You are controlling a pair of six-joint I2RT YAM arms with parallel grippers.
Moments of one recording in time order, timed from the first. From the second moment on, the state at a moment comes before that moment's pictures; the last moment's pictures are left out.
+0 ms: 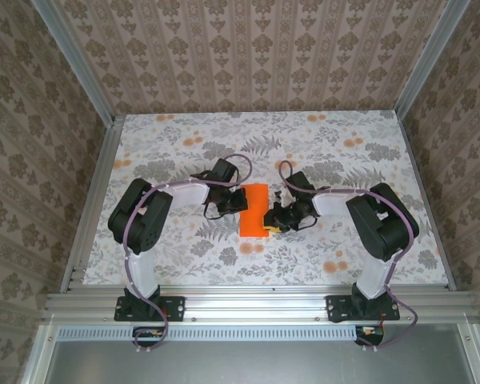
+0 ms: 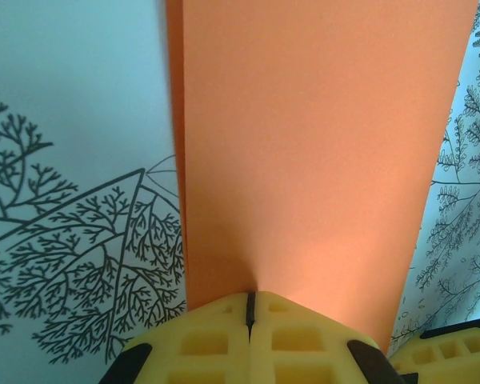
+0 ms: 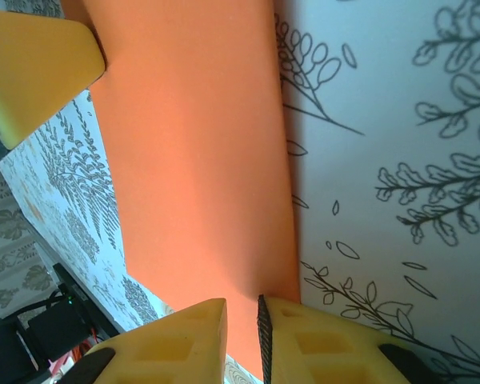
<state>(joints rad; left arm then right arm) -0.63 1.92 1.10 -0.31 0.38 -0.67 0.45 1.80 0.86 -0.23 -0.67 0.71</state>
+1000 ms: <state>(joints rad) -0.63 1.92 1.11 -0.32 0.37 -0.67 0.46 1.73 1.01 -0.27 -0.51 0.69</state>
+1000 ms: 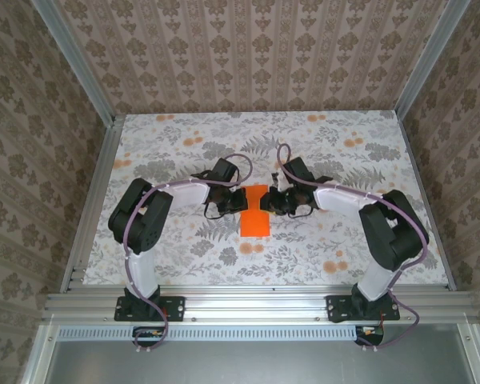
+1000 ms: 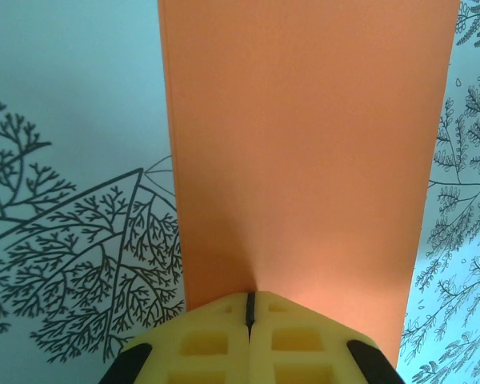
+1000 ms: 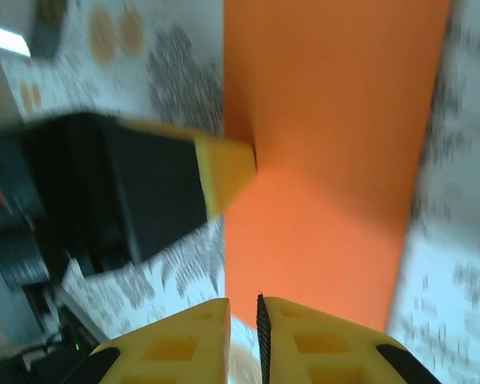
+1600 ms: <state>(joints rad) -0.65 1.91 1.15 -0.37 0.37 -0.63 0.40 1.97 1.11 -0.14 -0.43 0.79</state>
